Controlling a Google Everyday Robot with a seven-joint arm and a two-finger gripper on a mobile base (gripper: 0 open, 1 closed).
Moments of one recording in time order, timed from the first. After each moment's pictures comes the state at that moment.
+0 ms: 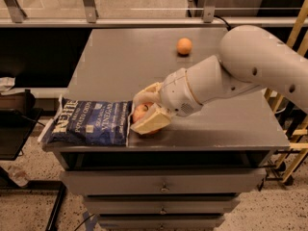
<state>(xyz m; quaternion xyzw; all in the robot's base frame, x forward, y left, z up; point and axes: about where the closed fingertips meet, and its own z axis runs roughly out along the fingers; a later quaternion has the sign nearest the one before) 0.474 0.034 0.861 -0.65 0.61 0.26 0.35</state>
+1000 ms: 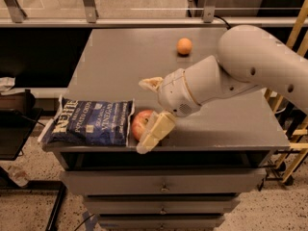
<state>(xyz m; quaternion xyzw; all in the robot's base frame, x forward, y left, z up) 0.472 0.036 0.863 -0.66 0.61 0.26 0.35</state>
